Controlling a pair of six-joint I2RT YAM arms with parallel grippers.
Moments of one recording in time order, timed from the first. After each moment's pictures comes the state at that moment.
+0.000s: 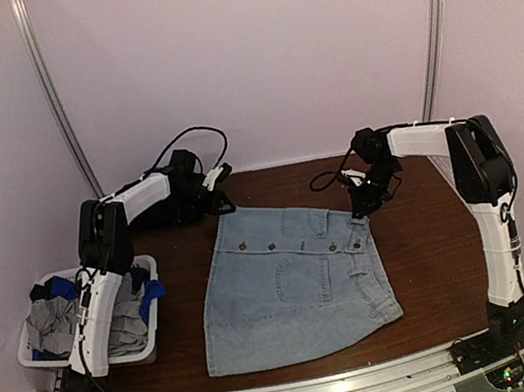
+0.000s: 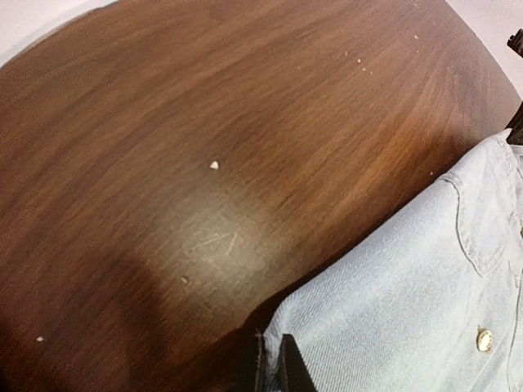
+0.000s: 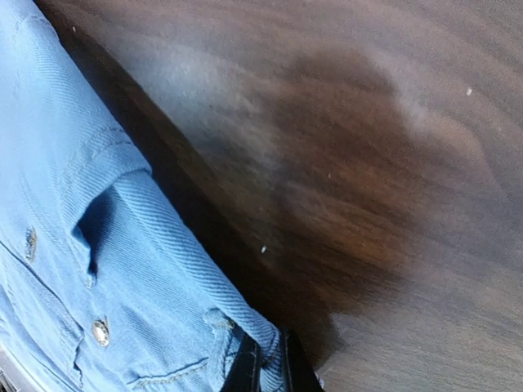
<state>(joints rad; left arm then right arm) -0.36 2.65 2.31 -0.68 0.58 0.24 0.28 2.19 1.71 -0.90 -0.29 -0.04</state>
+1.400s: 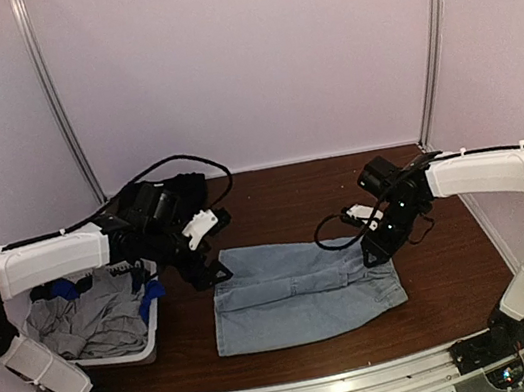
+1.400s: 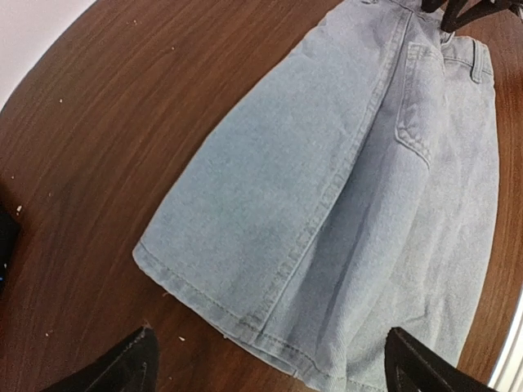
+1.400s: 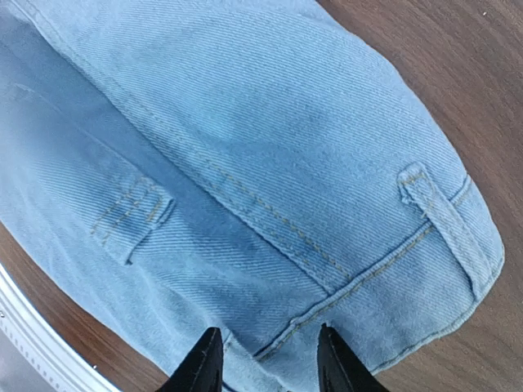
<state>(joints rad) -0.66 1.51 1.01 -0.43 0.27 0.34 0.58 1.60 1.07 -0.78 -0.16 -0.03</state>
